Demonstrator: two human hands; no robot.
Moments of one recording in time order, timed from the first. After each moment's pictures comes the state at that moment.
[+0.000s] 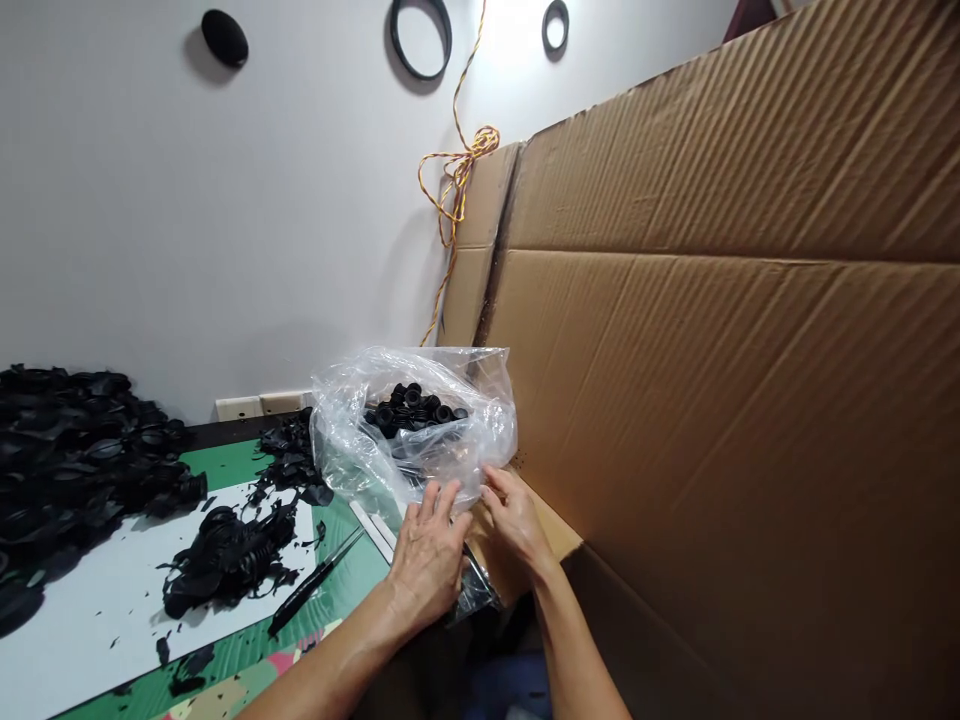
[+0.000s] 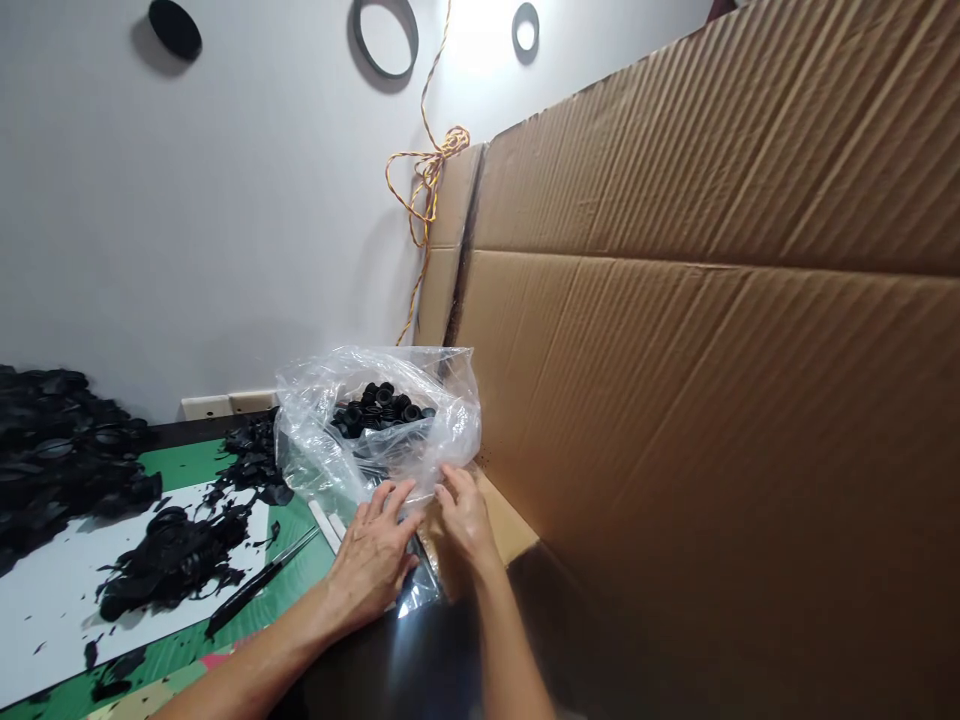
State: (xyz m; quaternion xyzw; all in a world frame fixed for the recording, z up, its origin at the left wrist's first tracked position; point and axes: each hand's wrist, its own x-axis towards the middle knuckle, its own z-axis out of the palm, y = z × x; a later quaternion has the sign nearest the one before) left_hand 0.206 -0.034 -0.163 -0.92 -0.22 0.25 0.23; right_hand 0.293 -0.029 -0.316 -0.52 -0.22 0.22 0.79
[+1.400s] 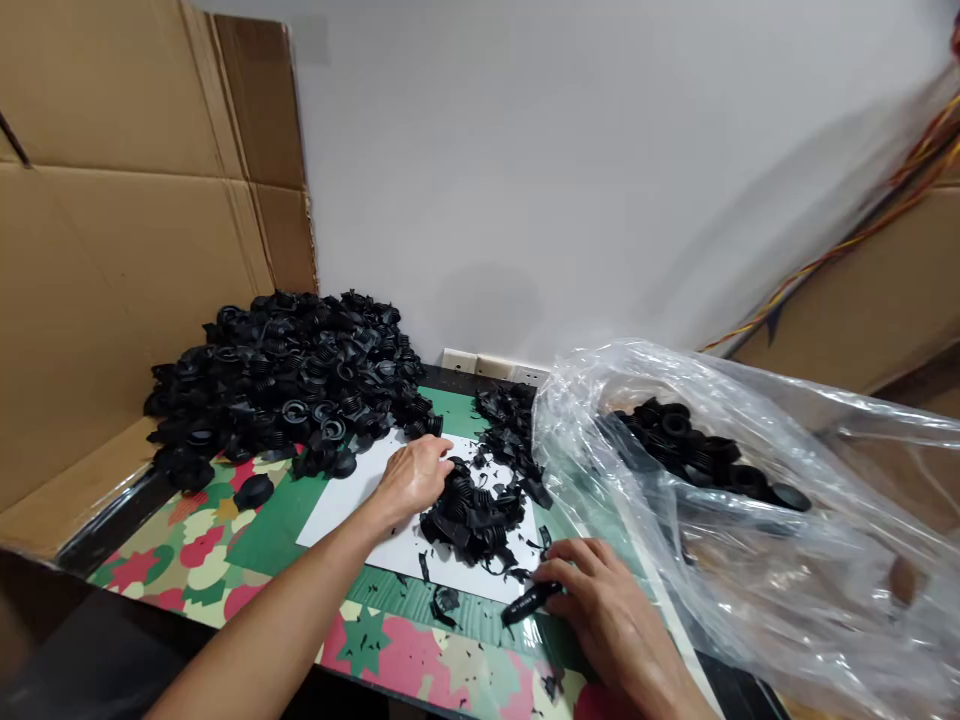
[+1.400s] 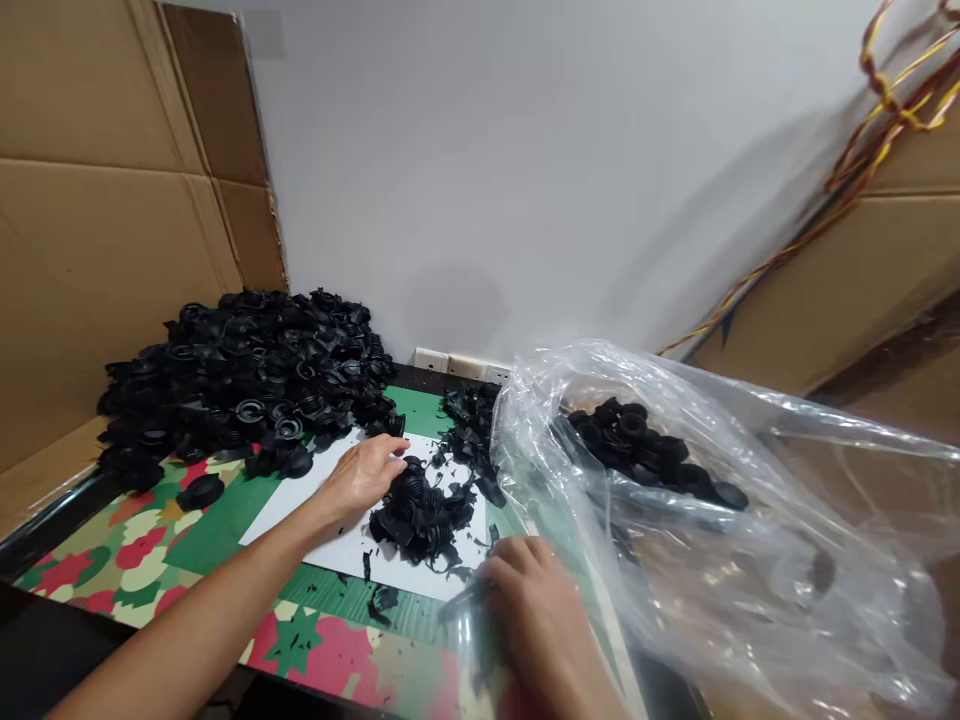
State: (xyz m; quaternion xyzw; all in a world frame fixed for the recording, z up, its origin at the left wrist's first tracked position) left_hand 0.054 0.069 0.035 -0.82 -0.54 0.01 0.15; right_hand 0.160 0.011 -0.198 -0.43 -0.61 0.05 0.66
